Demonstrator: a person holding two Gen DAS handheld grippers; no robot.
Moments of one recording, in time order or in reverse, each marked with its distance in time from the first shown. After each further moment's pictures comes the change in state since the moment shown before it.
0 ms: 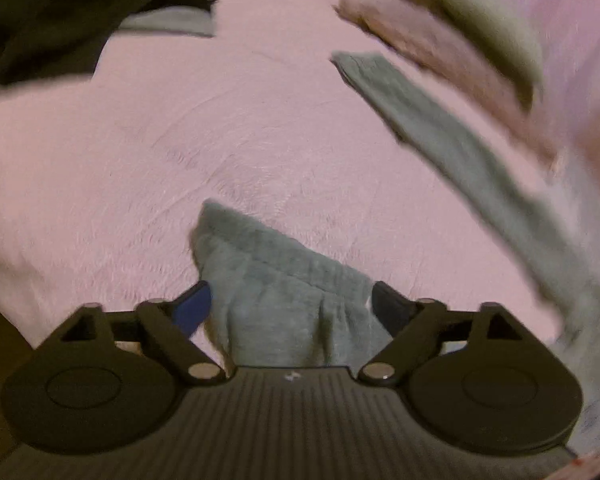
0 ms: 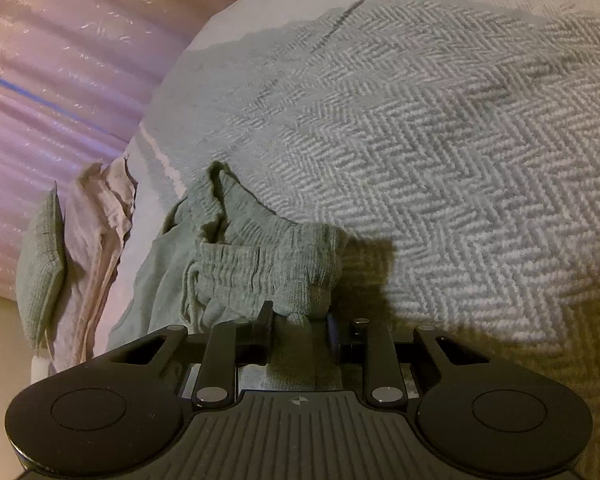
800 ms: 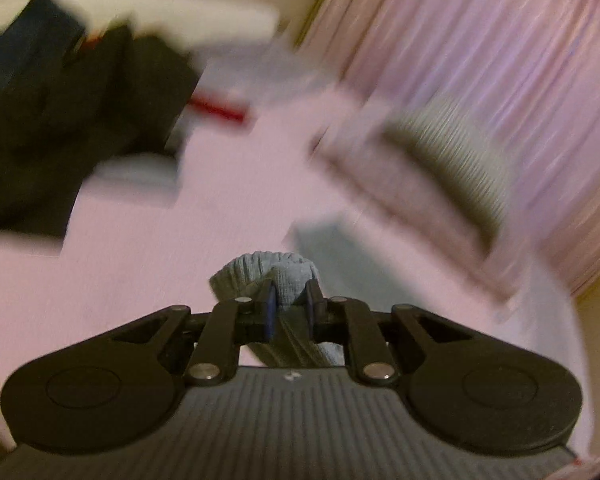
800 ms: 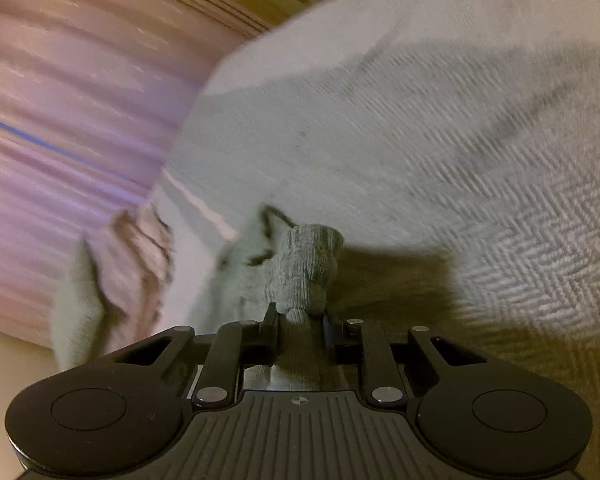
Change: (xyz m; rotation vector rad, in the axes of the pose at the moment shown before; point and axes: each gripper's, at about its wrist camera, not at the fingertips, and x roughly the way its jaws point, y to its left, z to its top) left arm -0.082 0.007 0.163 -0.136 -0.311 -0.171; right arm -0.067 0.044 -0.002 0.093 -0.132 0.109
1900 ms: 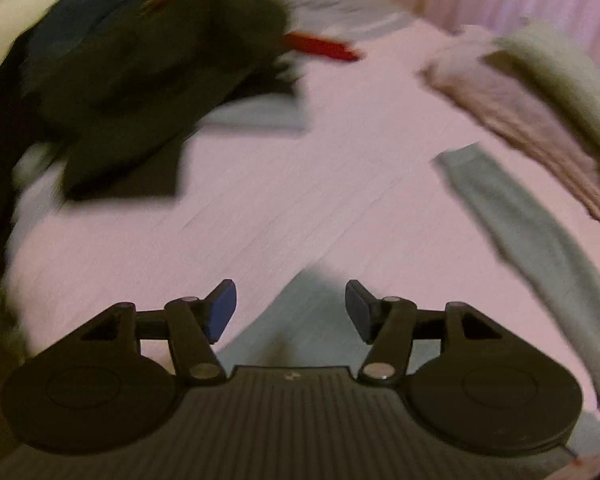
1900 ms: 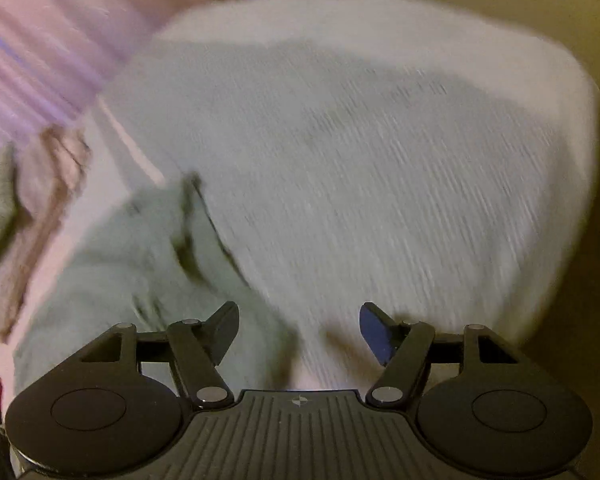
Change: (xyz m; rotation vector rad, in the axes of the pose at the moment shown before) left arm 0.091 0.092 -0.056 0.141 0.185 0.304; right arm -0.067 -0.014 -0.014 -0.276 0.057 -0.293
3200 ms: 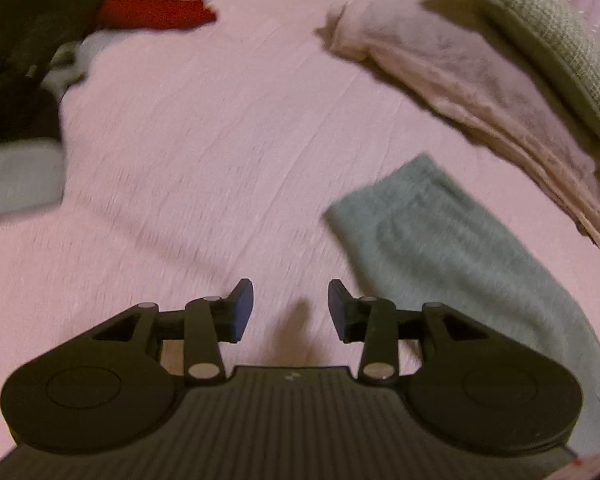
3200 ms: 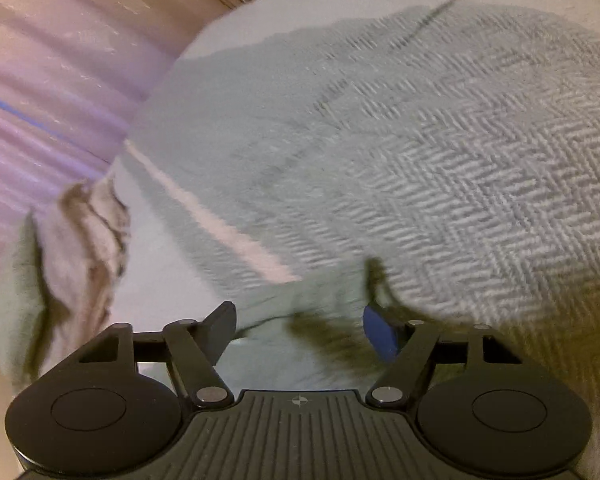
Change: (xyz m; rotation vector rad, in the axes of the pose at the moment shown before) left arm 0.253 -0.129 0.089 0.087 0.125 -0.215; right arm 0.219 0.102 0.053 0.171 0.027 0.060
